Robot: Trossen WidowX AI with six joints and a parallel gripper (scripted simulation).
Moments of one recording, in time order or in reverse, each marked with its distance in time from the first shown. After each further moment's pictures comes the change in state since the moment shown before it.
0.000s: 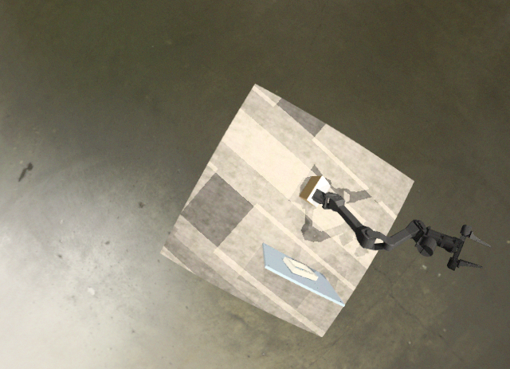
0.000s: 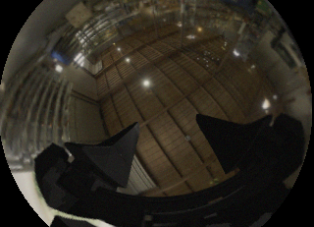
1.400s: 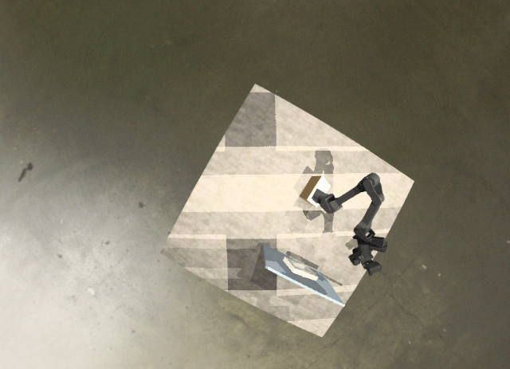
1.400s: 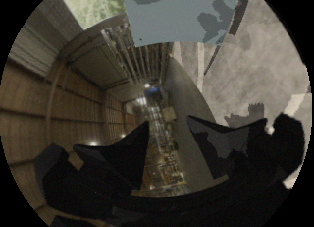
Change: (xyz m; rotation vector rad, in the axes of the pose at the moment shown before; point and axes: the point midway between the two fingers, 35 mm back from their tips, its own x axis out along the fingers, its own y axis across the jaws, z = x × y) arm -0.343 0.253 -0.017 -1.730 -1.504 0.030
